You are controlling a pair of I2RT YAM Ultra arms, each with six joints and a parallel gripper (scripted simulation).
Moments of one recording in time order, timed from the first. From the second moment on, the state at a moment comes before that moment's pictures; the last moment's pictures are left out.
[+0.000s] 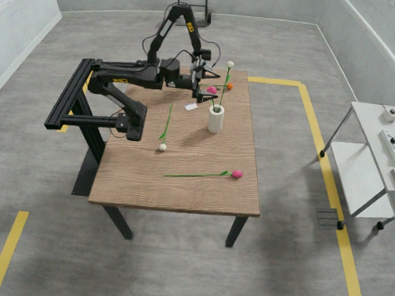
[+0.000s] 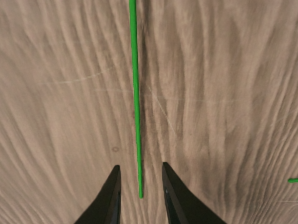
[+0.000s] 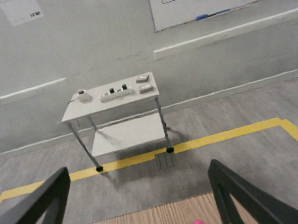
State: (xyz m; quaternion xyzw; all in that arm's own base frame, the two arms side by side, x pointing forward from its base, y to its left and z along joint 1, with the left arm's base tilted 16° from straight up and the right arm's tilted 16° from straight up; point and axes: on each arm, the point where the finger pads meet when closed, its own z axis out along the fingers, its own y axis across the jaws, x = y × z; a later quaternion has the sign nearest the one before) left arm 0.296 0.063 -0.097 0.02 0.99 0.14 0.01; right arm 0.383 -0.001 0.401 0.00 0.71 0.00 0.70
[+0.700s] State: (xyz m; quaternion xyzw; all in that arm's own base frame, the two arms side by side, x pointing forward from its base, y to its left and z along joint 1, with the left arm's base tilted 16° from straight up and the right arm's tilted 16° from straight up) left arm 0.297 0.076 -0.146 0.02 0.99 0.13 -0.01; right arm 0.383 -0.001 0.401 0.00 0.71 0.00 0.70
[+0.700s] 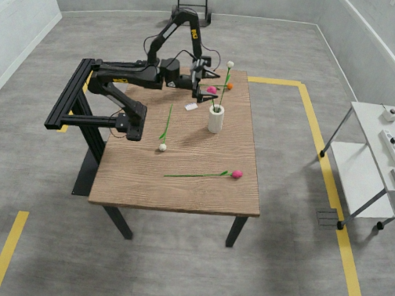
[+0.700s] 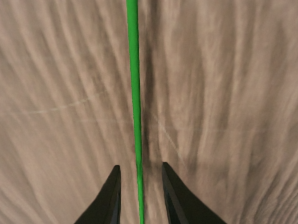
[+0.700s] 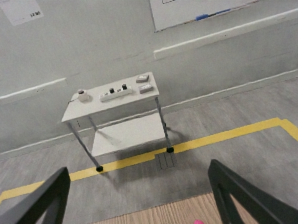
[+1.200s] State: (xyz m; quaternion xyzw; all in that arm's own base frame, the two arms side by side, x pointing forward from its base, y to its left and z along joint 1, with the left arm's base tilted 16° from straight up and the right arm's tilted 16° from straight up) left arm 0.309 0.081 -0.162 0.02 0.99 0.14 0.00; right arm 0.383 -0.001 0.401 0.00 0.71 0.00 0.70
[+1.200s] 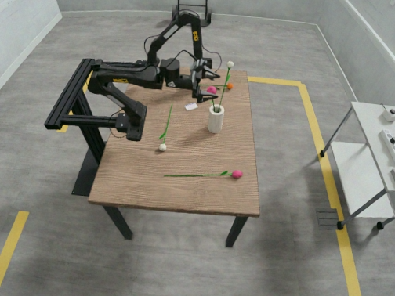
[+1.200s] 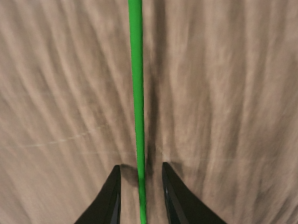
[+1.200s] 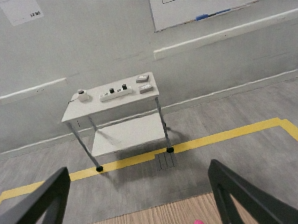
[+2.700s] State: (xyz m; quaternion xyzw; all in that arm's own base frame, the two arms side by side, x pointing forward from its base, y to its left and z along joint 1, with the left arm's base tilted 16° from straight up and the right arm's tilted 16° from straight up) left arm 0.310 0.082 -0.165 0.02 0.99 0.14 0.01; right arm 0.383 -0.001 0.401 0.00 0.71 0.00 0.70
